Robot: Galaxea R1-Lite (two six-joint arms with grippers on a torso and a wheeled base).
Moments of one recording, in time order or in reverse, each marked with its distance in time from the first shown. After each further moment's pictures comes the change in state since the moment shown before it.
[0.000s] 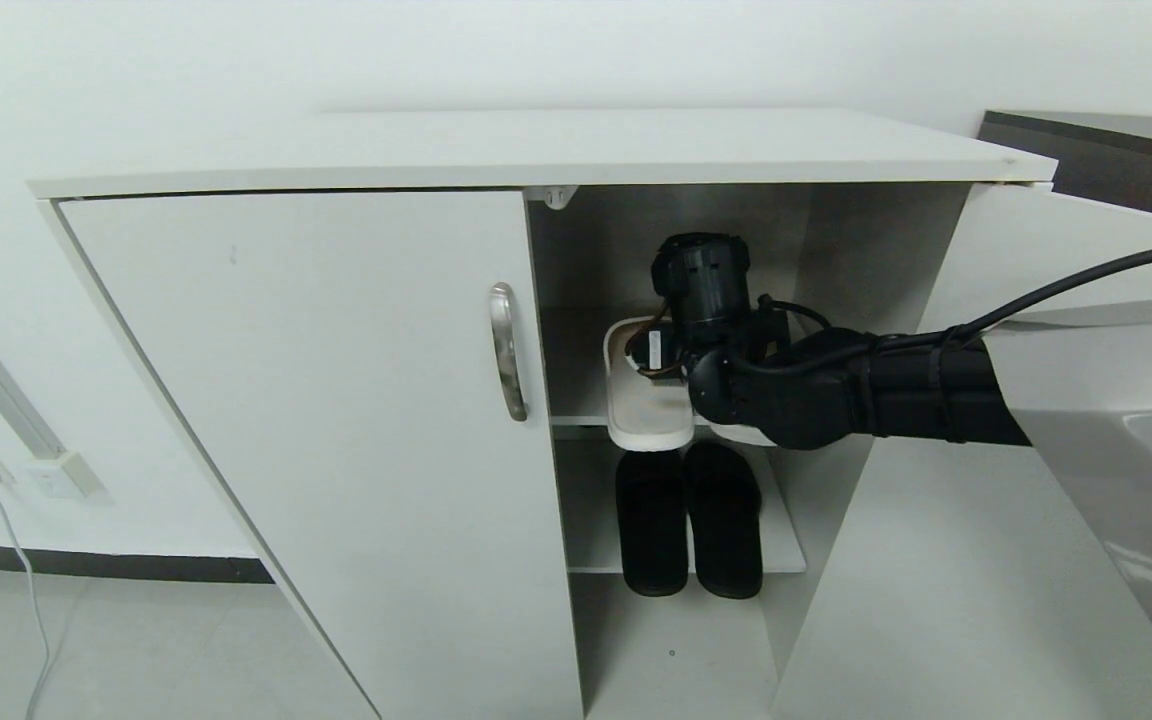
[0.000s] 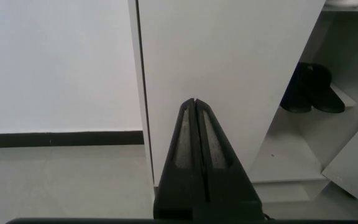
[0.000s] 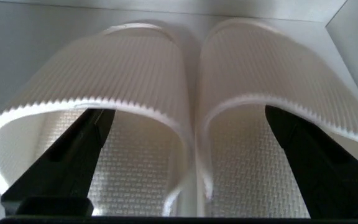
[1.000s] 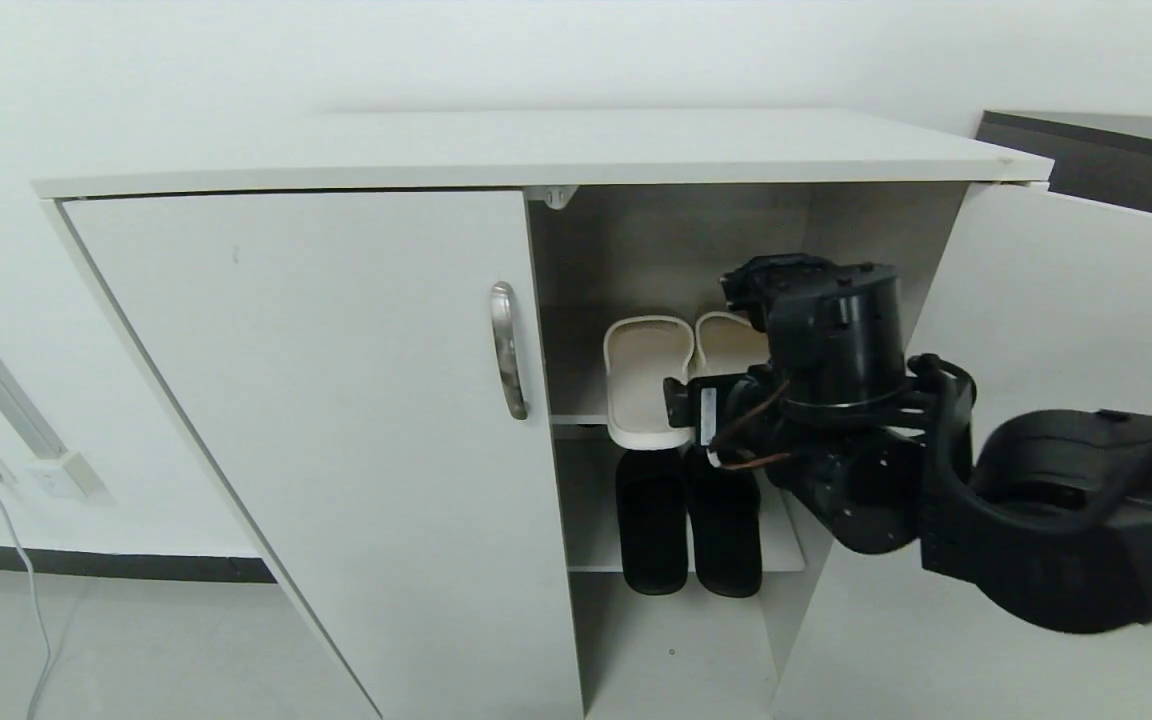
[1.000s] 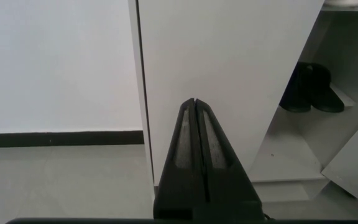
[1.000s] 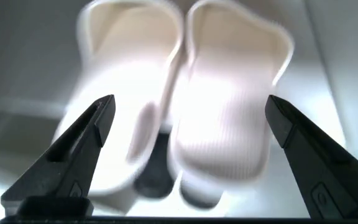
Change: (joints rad) left arm 0.000 0.000 0.000 0.000 0.000 0.000; right arm 0.146 -0.431 0.695 -0.274 0.016 0.031
